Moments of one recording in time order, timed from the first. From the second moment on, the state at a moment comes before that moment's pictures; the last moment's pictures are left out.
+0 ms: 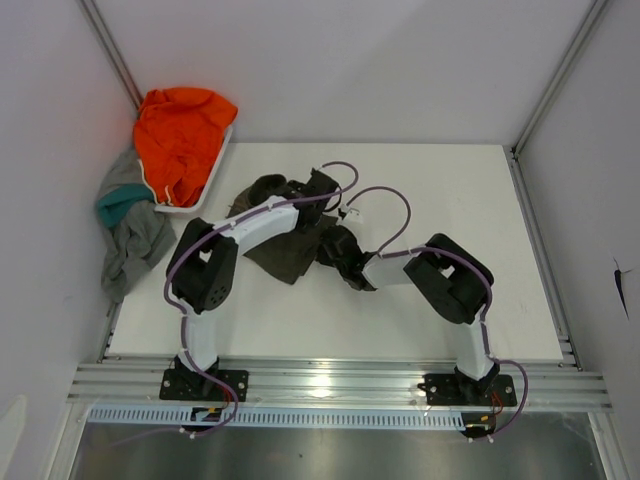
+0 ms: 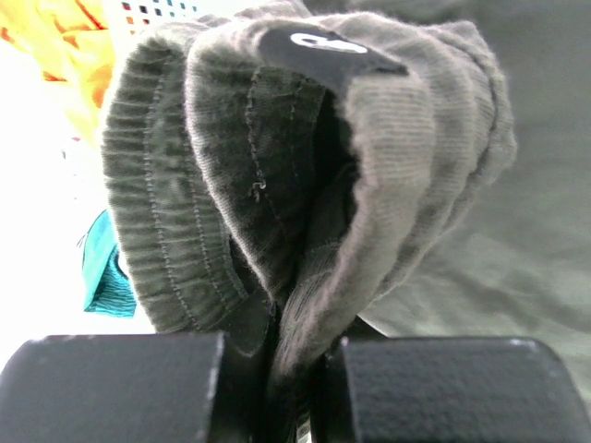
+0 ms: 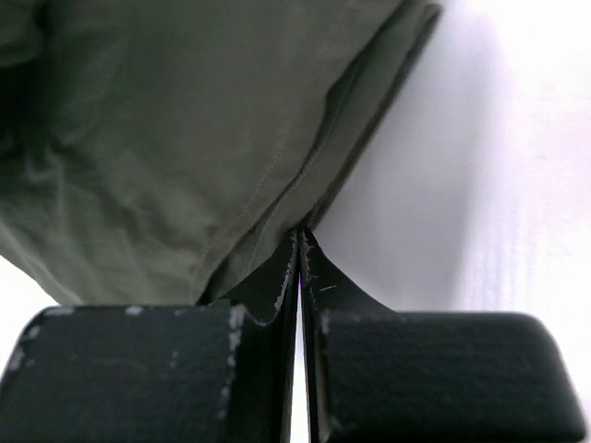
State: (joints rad) left arm -0.62 1.97 1.52 -0.62 -0.87 0.25; right arm 0.84 2.01 1.04 0.39 0.37 0.85
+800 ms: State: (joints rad) left arm -0.72 1.96 1.48 -0.68 -0.77 0.17; right arm 0.81 2.06 1.06 0.46 0.31 0.94
